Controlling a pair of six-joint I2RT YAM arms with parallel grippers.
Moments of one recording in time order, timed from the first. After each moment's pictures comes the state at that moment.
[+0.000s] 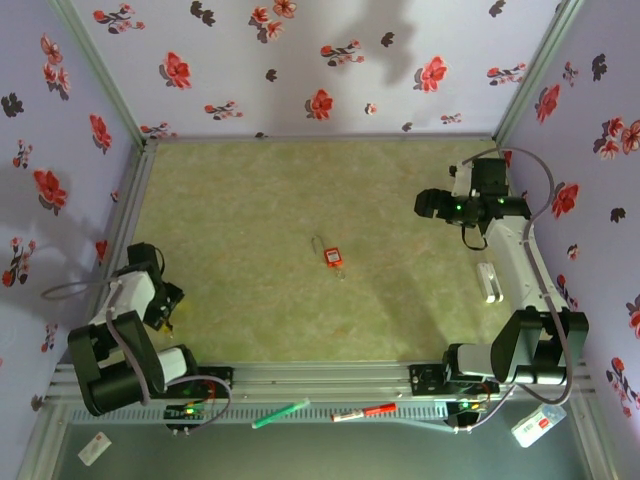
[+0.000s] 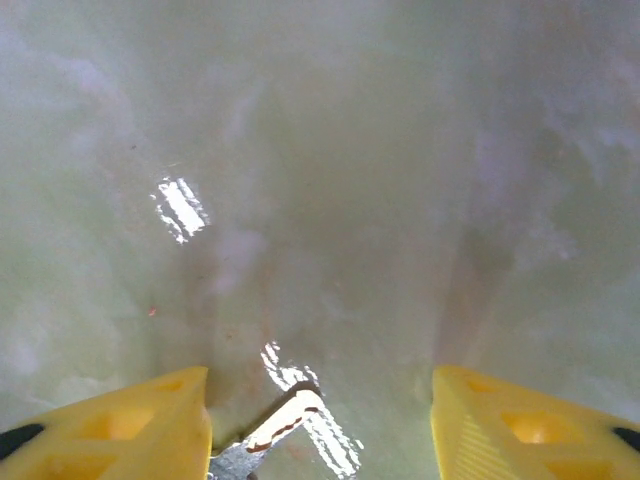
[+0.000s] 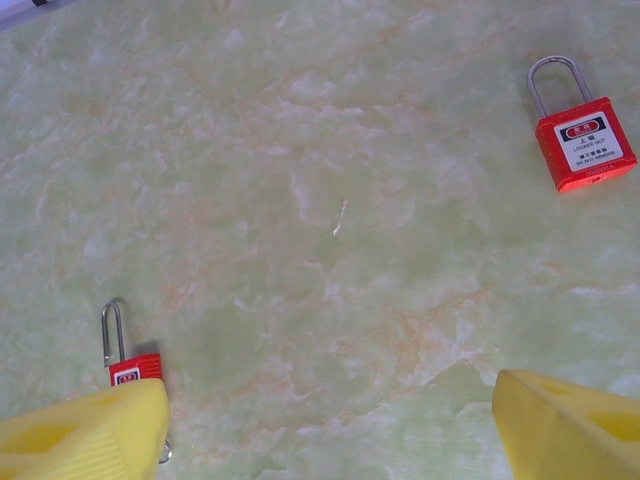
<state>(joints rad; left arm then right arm) 0.27 1.23 0.54 -0.74 -0.14 -0.74 -0.03 1.32 1.15 -0.74 -0.34 0.17</state>
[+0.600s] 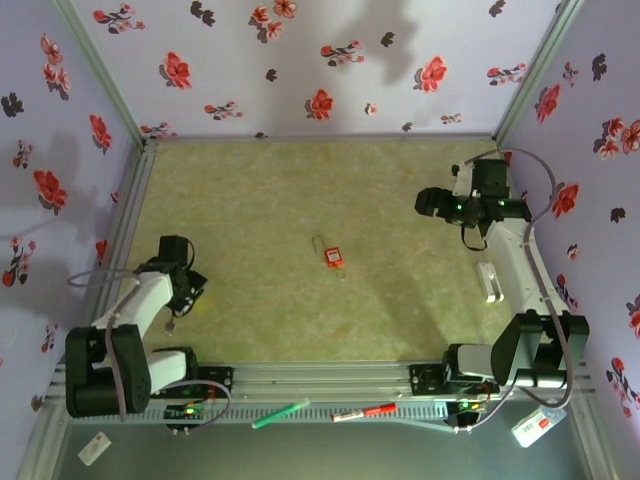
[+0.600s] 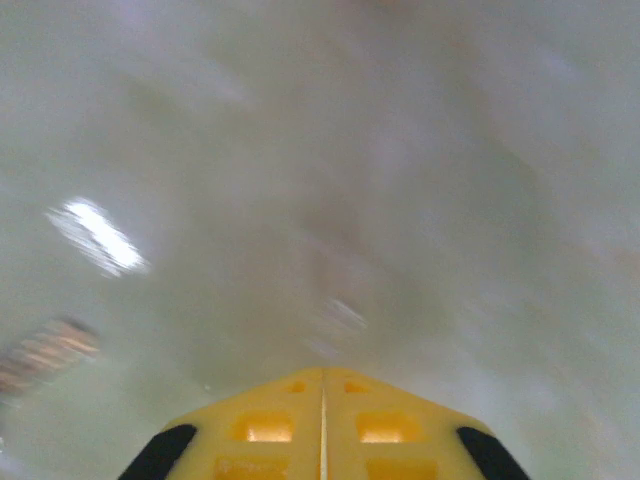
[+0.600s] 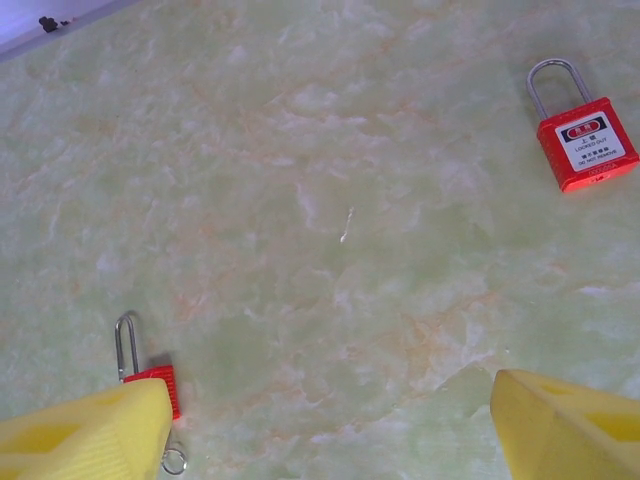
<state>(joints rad) 0.00 1.16 0.53 -0.65 -0.03 -0.95 -0.03 1.30 1.14 -0.72 -0.34 0.22</state>
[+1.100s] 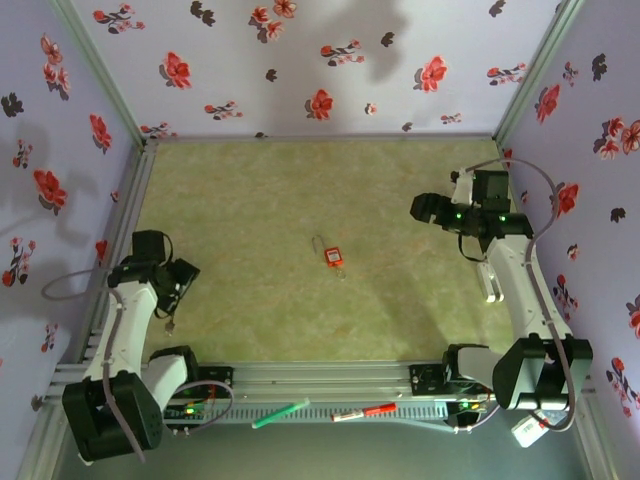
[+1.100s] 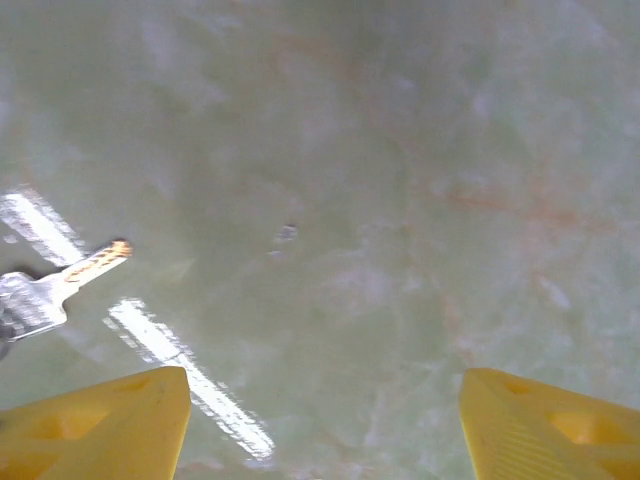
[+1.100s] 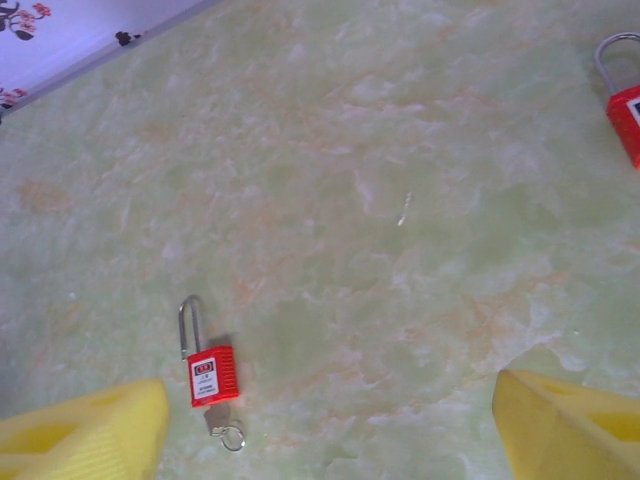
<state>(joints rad) 0.14 0.97 0.66 -0.92 0.05 -0.87 -0.01 1.19 1.05 -0.68 -0.42 0.29</state>
